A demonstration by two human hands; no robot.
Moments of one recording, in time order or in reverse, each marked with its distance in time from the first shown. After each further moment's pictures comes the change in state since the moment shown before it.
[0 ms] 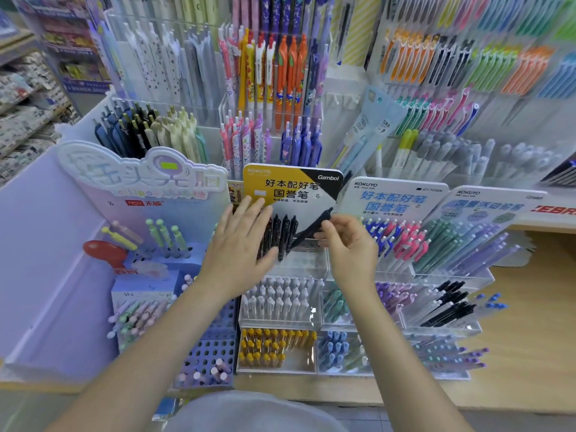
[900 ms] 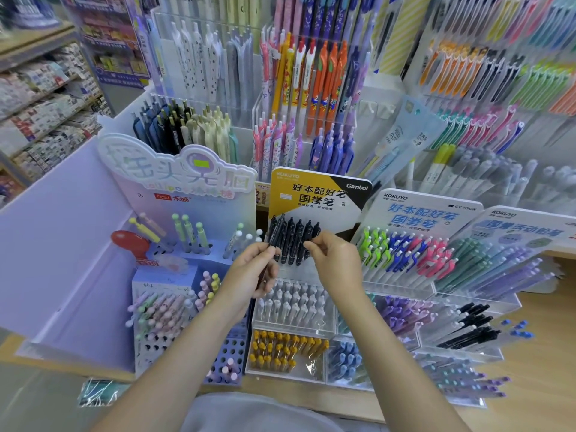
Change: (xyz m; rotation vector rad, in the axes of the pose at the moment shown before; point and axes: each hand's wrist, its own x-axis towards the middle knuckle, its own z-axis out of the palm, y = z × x) left_hand -0.030 0.008 0.007 -1.551 -0.096 -0.790; right_hand 0.008 0.027 0.042 -0.648 -0.250 -0.166
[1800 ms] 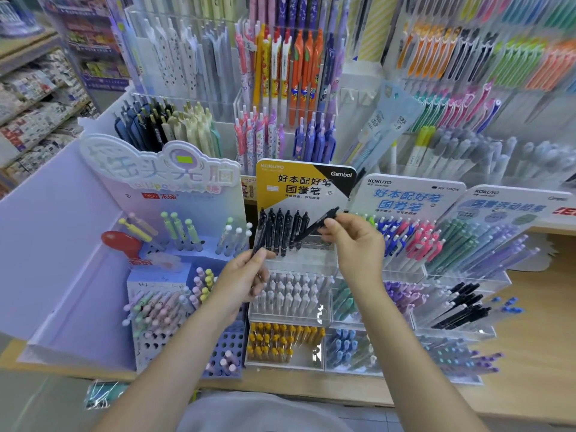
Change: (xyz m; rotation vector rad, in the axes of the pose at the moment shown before) left_hand -0.008 -0.015 -0.002 0.109 0.019 -0.072; right_hand -0.014 -0.003 -0.045 0.724 0.201 0.198
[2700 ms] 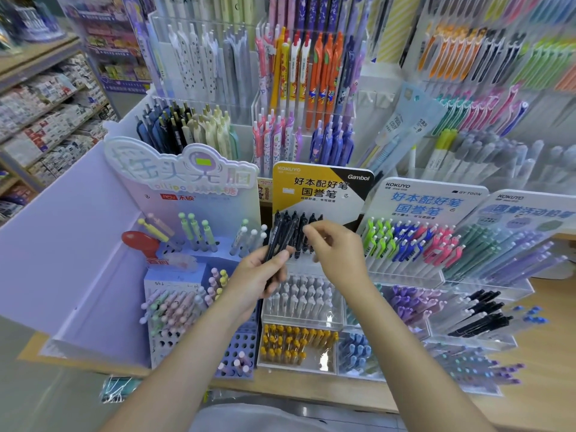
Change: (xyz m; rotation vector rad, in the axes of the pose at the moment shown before) left_hand -0.006 0.014 0.000 -0.054 -0.051 0.055; right_hand -0.003 0.001 0.033 -0.468 -0.303 -0.143
